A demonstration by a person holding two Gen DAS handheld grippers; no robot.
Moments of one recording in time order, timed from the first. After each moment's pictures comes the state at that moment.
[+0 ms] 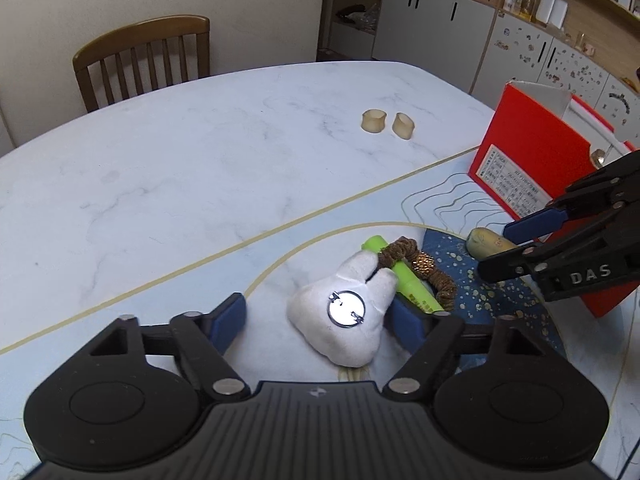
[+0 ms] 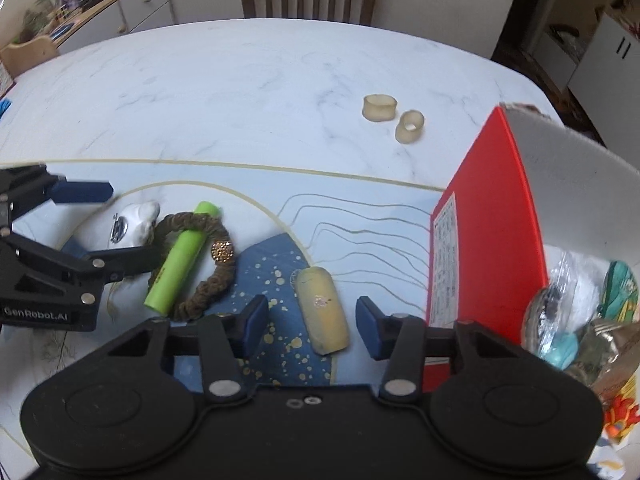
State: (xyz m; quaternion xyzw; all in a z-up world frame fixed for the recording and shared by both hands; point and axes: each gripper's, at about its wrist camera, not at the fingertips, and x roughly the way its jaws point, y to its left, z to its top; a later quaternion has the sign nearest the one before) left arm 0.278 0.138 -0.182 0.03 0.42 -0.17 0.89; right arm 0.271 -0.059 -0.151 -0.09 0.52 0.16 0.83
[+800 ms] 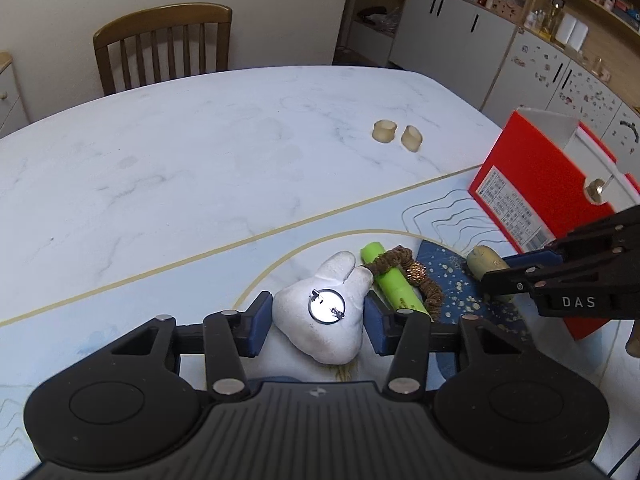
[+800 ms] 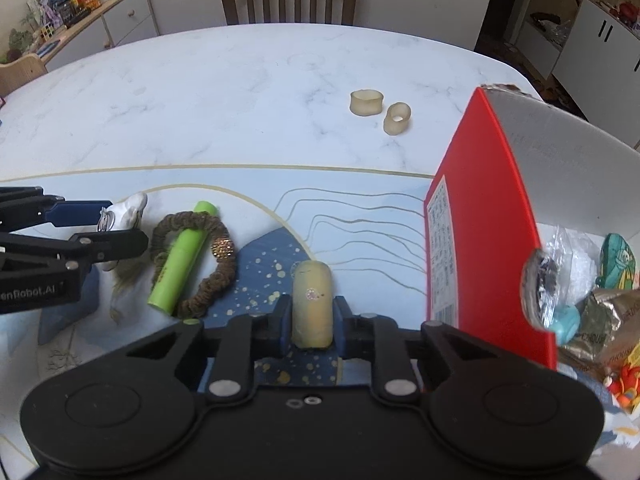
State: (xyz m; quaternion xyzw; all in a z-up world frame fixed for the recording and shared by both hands) left arm 0.270 0.145 -0.162 -0.01 0.44 -0.15 0.89; right arm 0.257 -0.064 -0.144 -0.06 0.51 0.14 0.84
